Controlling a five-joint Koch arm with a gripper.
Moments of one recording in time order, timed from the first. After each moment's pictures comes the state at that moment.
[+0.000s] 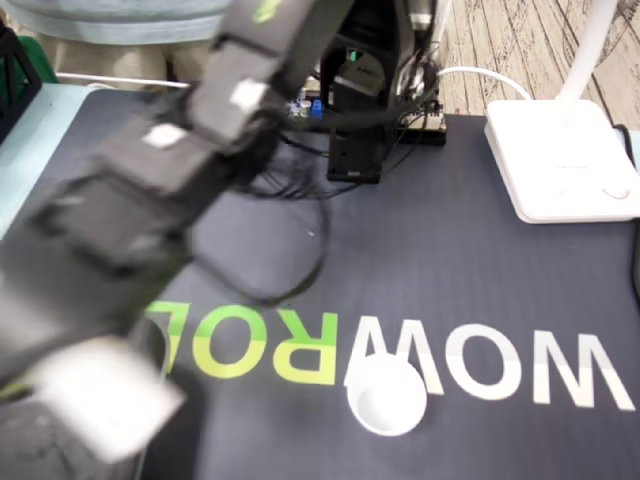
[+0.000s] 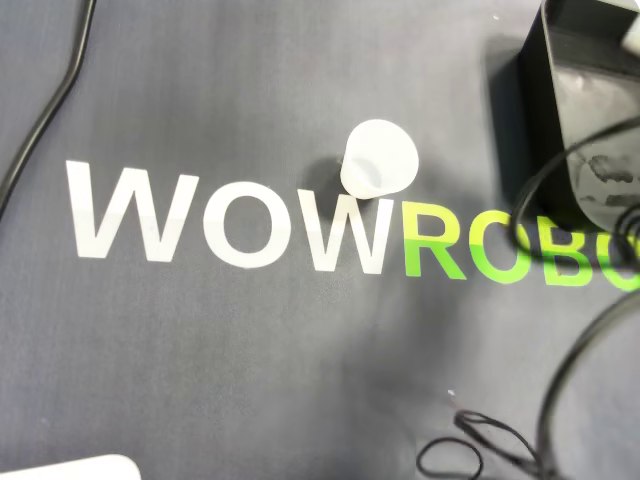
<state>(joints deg) 23.2 96.3 124.6 -21.4 -26.2</state>
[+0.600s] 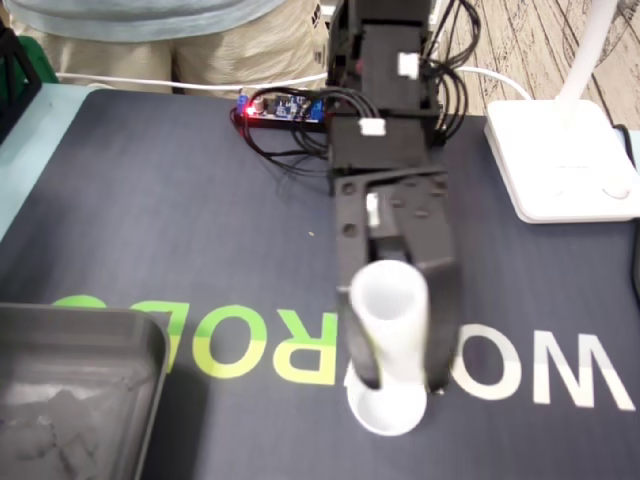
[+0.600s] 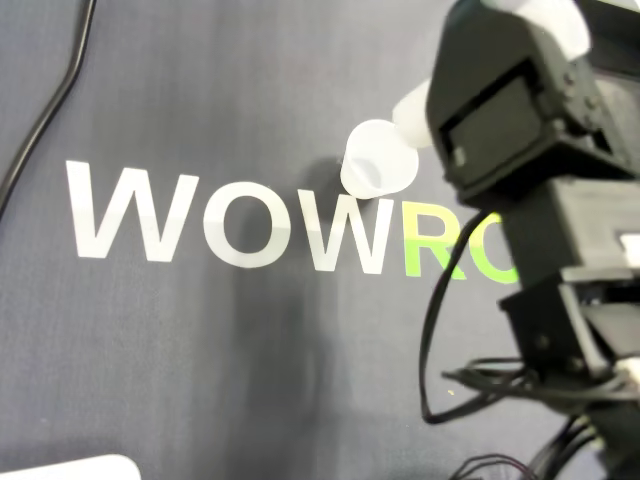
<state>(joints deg) -5.9 108.8 139.4 -21.4 -81.4</state>
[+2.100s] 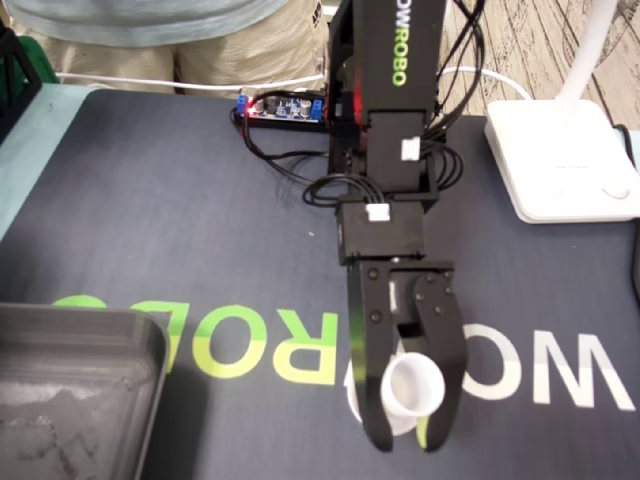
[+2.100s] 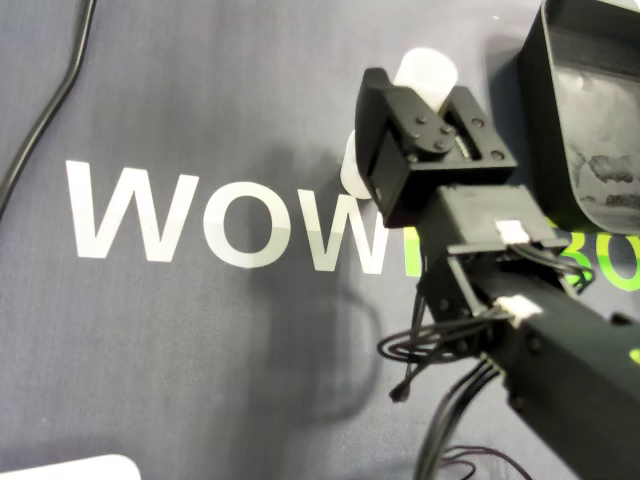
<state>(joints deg) -7.7 89.6 140.7 -30.7 -94.0</state>
